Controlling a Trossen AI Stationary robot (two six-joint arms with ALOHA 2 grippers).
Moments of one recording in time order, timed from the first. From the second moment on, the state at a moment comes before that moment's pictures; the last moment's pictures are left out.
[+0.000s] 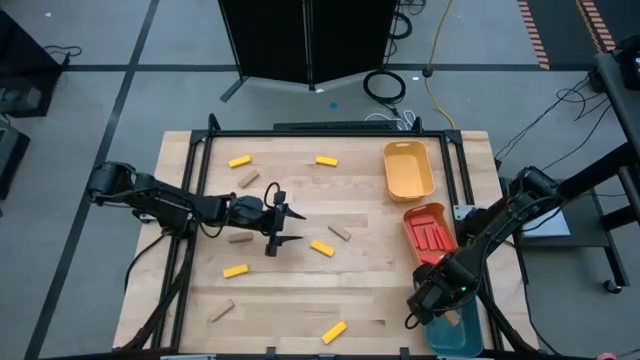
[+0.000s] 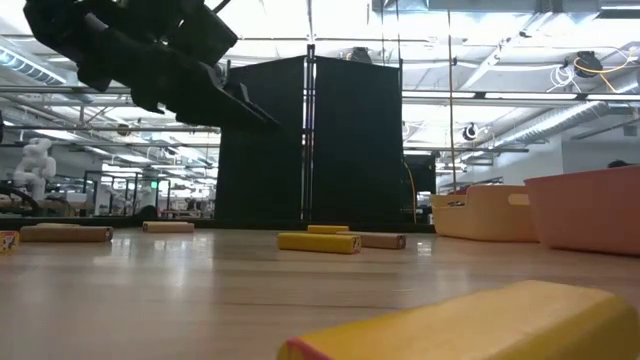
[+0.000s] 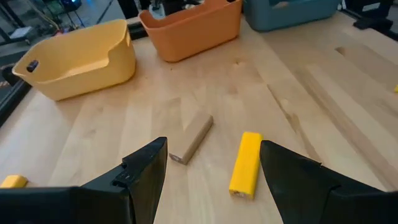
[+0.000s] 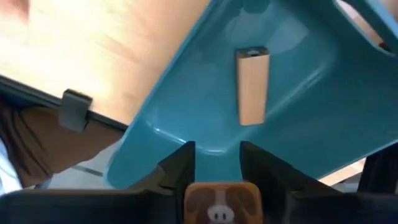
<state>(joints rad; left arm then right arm) -0.08 1.35 0.48 0.46 0.00 0.22 0.77 1.51 1.07 -1.01 -0.43 1.82</state>
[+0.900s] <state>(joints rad) -0.14 1.30 0.75 -0.86 -0.10 -0.33 0.77 1.49 1.07 -0.99 -0.07 1.57</state>
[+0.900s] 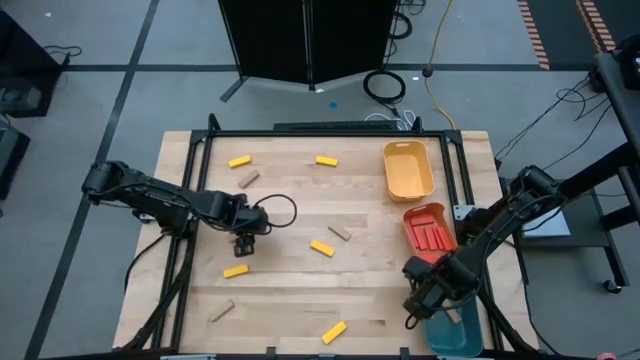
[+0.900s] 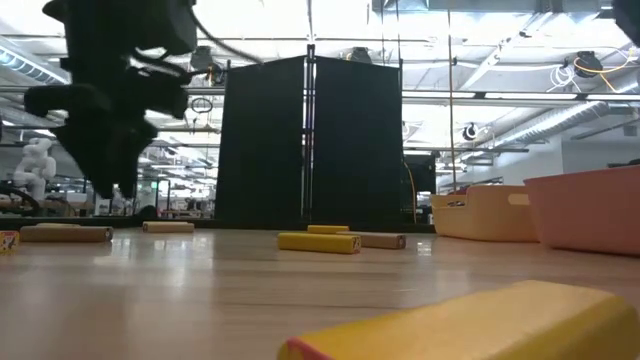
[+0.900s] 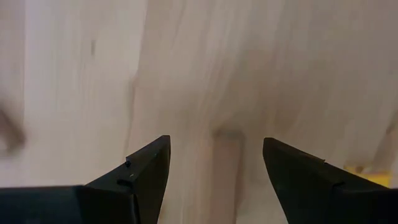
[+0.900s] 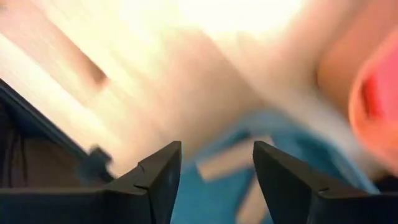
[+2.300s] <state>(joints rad) -0.09 1.47 0.67 -0.81 0.07 -0.20 0.85 1.49 1.07 -0.70 0.44 1.30</state>
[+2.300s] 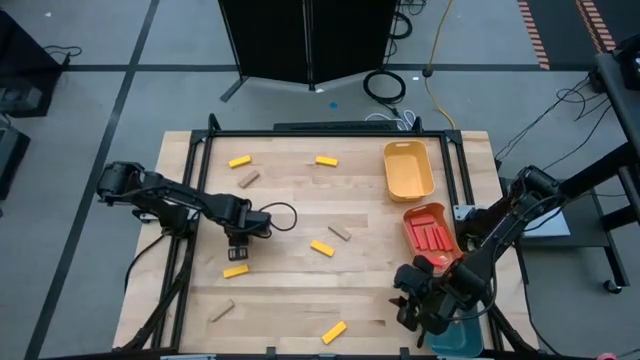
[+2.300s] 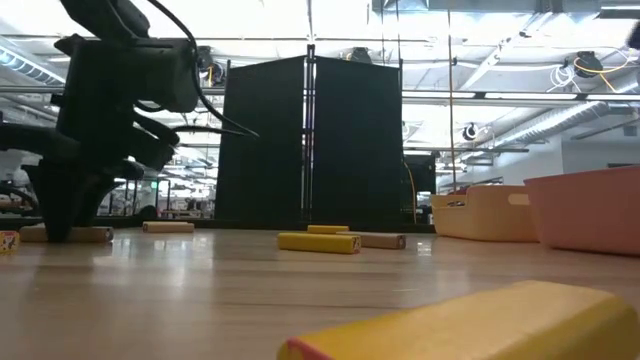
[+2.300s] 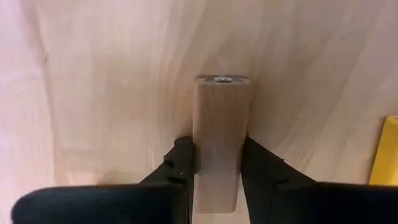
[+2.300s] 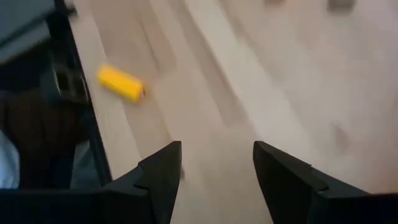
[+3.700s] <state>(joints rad) -0.20 1.44 0.71 0.60 0.05 0.35 0.45 1.54 1.07 0.27 0.64 0.01</state>
